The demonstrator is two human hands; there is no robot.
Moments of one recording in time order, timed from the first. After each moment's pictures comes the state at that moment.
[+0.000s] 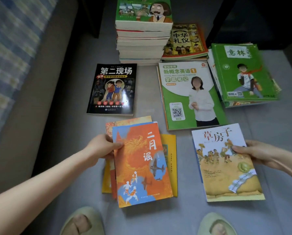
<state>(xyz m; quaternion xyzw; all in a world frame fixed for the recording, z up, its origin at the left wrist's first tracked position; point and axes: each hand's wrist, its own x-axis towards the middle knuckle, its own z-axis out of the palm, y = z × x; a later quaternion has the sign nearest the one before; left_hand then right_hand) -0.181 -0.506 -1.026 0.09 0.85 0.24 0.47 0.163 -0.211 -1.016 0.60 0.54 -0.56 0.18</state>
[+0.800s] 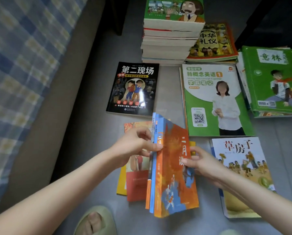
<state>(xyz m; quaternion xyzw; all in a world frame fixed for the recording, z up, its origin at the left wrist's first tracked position) -0.164 -0.488 -0.992 0.12 0.68 0.44 0.57 0.020 -0.354 -1.035 0.50 0.53 -0.68 0.11</state>
